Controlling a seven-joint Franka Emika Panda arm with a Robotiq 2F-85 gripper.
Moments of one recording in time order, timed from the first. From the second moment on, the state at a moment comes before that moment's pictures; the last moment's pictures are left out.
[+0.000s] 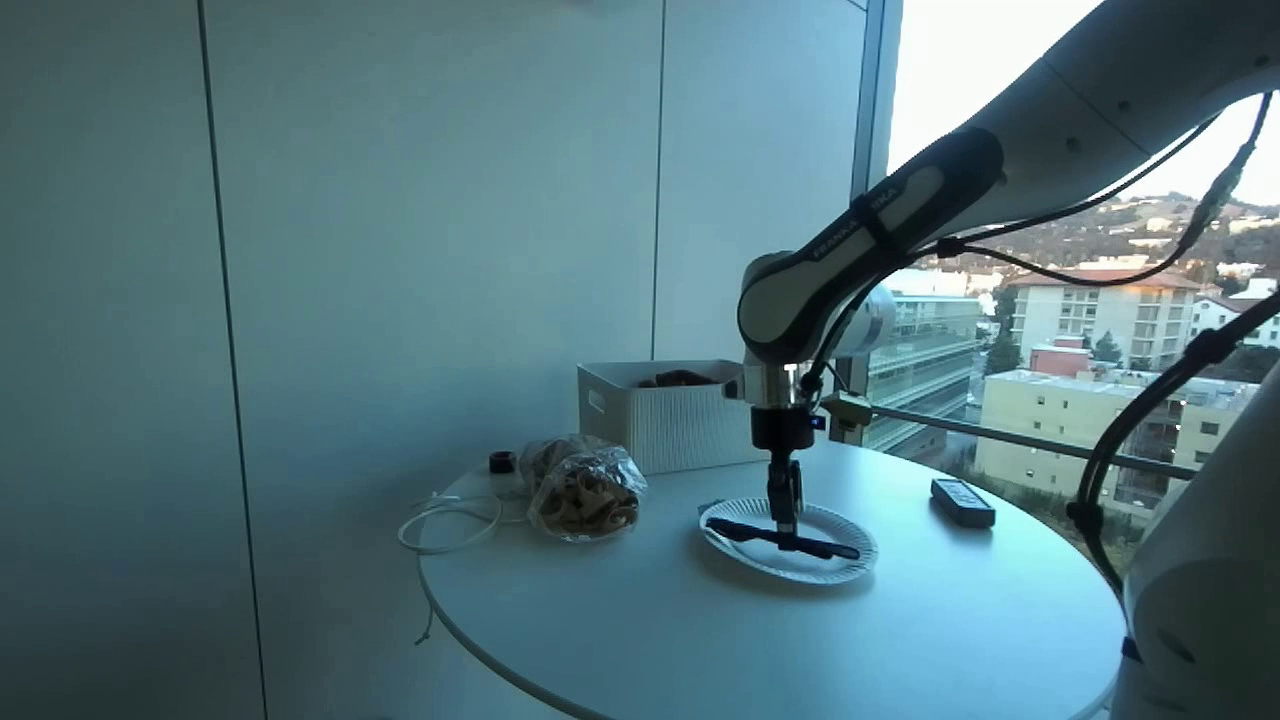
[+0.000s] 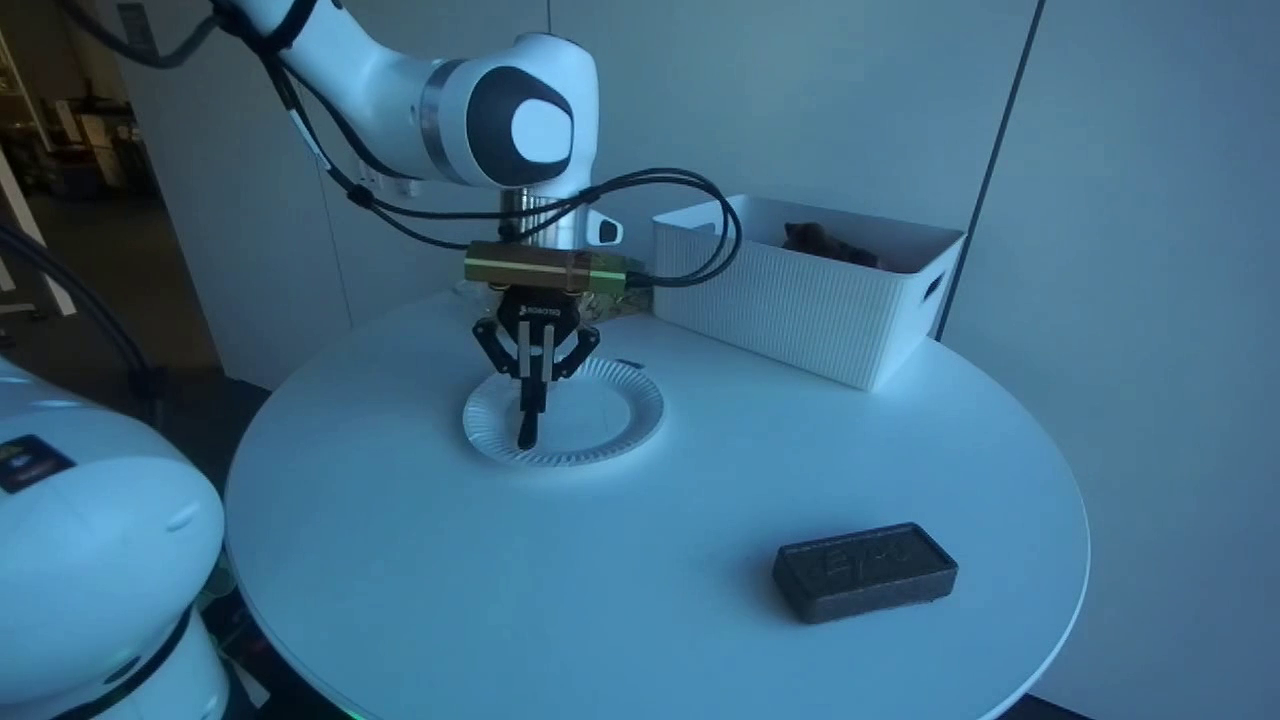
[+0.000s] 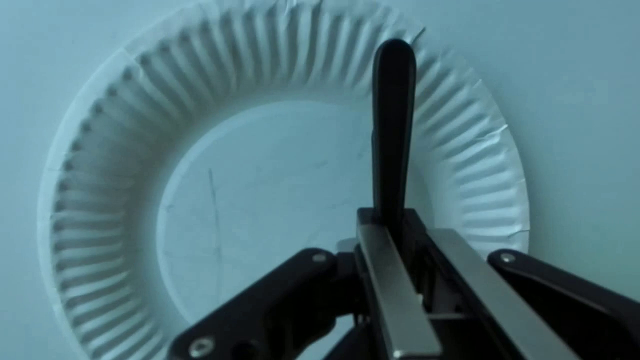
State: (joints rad) arm -0.01 -0.34 -0.17 -2.58 -0.10 2.10 -0.60
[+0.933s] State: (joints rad) arm 0.02 -0.51 -0.17 -2.48 0.02 1.81 -0.54
